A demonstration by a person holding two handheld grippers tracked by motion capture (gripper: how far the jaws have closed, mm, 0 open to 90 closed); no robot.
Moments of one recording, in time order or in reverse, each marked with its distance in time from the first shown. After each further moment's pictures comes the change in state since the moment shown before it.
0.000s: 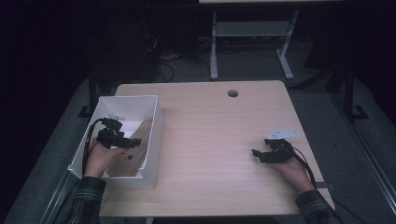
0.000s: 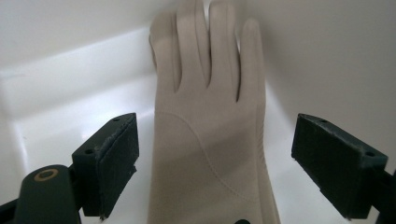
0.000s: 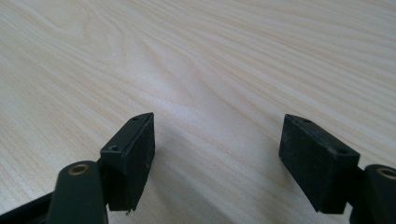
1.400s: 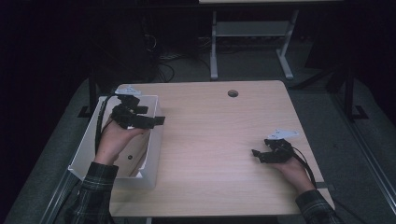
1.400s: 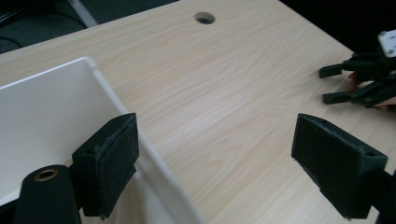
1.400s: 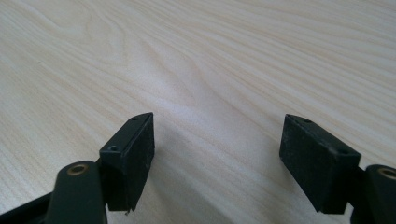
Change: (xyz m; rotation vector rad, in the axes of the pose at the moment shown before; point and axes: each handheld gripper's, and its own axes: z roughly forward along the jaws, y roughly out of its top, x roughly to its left) left arm -0.092 0.080 -0.051 -0.203 -0.190 0.143; right arm 0.000 0.000 0.000 0.001 0.003 0.001
